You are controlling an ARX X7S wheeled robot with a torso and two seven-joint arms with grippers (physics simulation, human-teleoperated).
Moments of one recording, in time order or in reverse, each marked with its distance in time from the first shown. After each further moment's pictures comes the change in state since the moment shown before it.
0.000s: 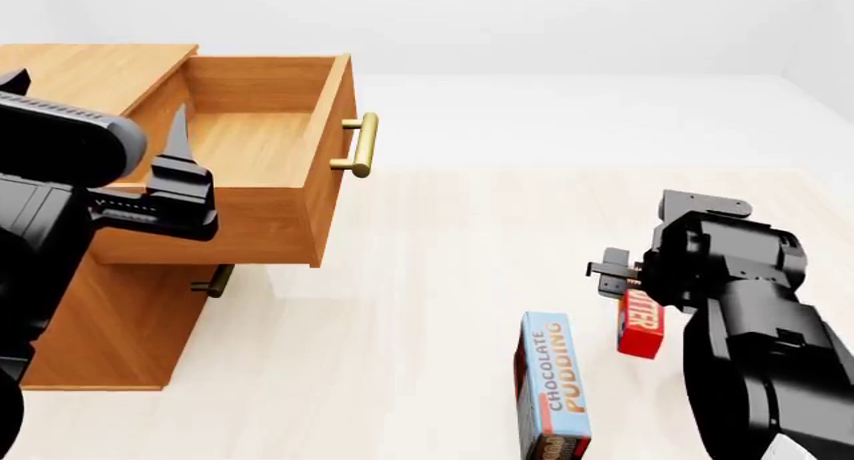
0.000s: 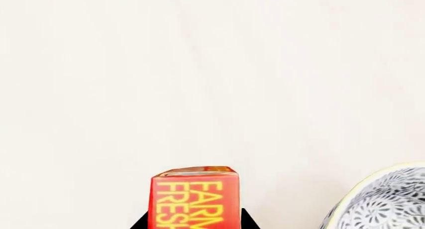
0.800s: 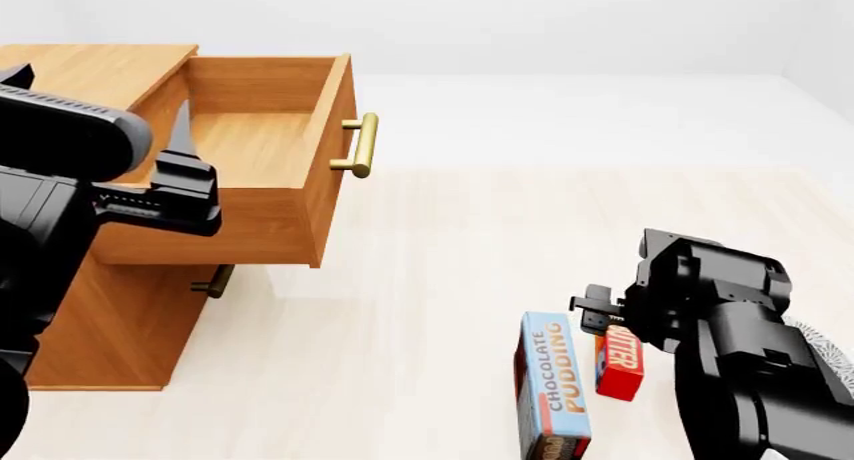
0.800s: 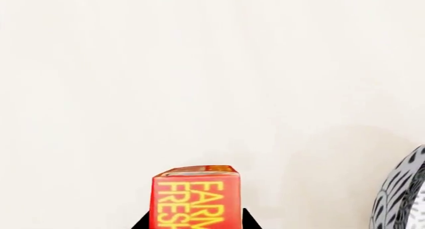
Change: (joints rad) left arm -0.019 0.016 0.010 -0.009 0.012 -0.015 0.006; right arm -0.062 -0.006 0.028 0.012 0.019 0.080 -0.060
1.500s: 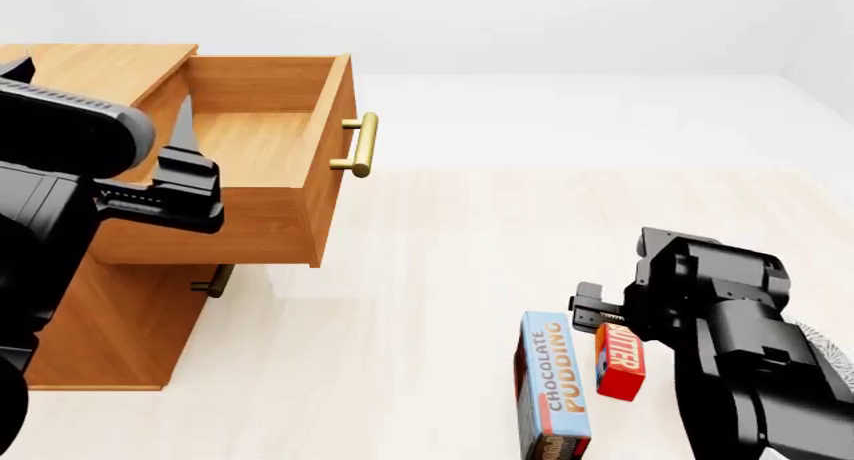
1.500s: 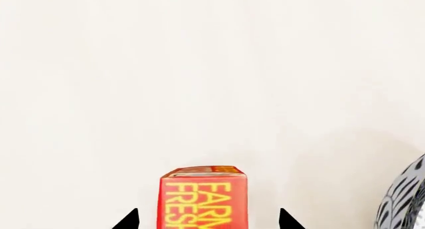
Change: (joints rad) left arm -0.030 0.010 0.005 0.002 -0.014 -0.022 -0.007; right arm 0.006 -0.002 -0.021 0.003 -0.015 0.005 -0.040
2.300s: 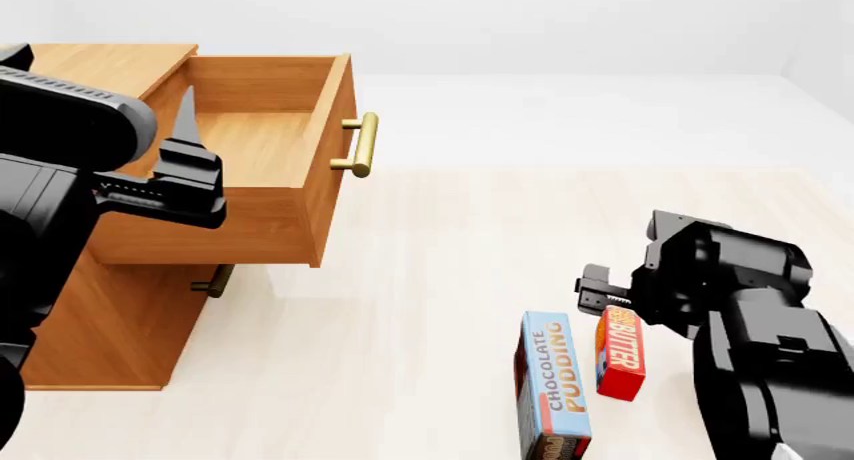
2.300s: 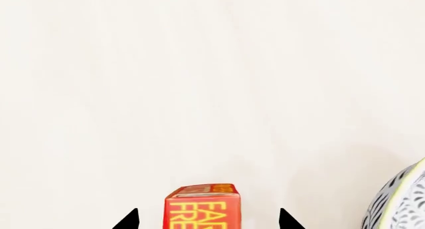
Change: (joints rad) left arm -0.056 0.014 0.007 0.005 -0.038 -0.038 -0.021; right arm 0.039 0.032 -0.128 0.006 0.190 -0.014 0.046
